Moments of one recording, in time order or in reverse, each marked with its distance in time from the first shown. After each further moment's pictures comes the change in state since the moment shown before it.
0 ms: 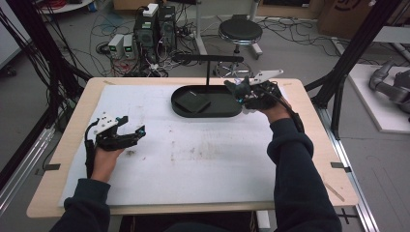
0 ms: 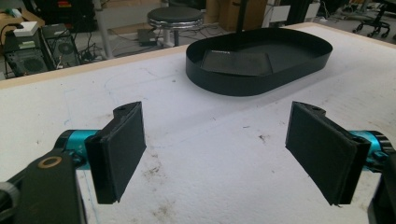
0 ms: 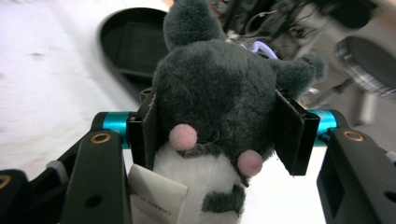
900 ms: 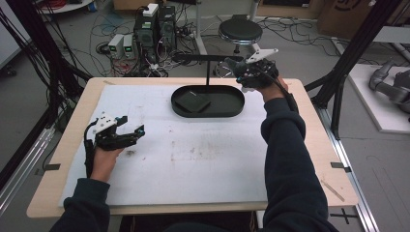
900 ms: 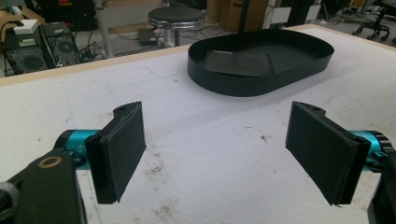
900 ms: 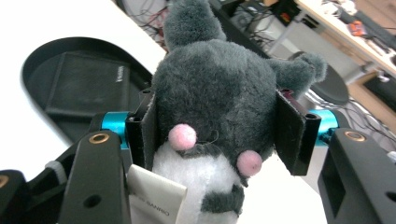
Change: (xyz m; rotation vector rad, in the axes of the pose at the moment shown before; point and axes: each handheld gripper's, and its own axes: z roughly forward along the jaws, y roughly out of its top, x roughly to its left) left arm 0.003 -0.001 0.000 0.000 0.000 -0.012; right arm -0.032 0.041 0.015 -0.017 -0.148 0.001
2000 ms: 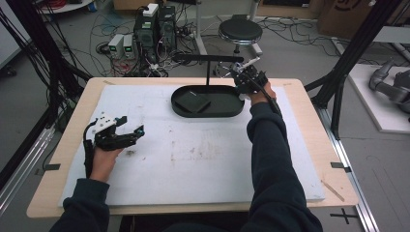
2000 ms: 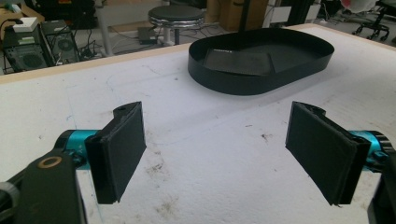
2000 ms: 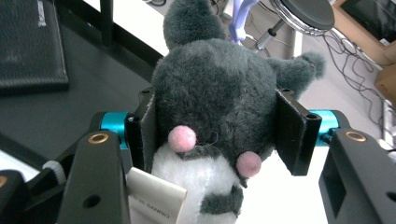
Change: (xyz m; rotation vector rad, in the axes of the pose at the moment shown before) left arm 0.001 -0.001 -0.001 0.006 -0.001 -0.003; right arm 0.013 -0.024 0.064 0.244 -0.137 0.108
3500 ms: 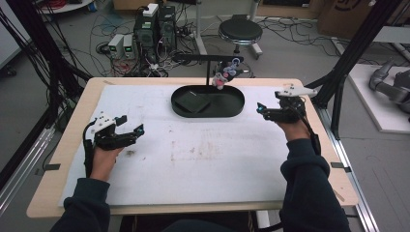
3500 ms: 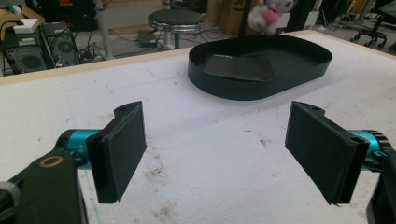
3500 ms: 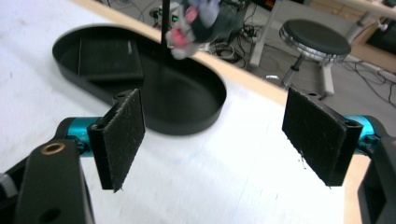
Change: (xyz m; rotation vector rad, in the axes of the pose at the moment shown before) left arm 0.000 0.002 0.000 -0.019 0.000 -0.014; right arm -0.013 -0.114 -0.108 -0.283 0.164 0.162
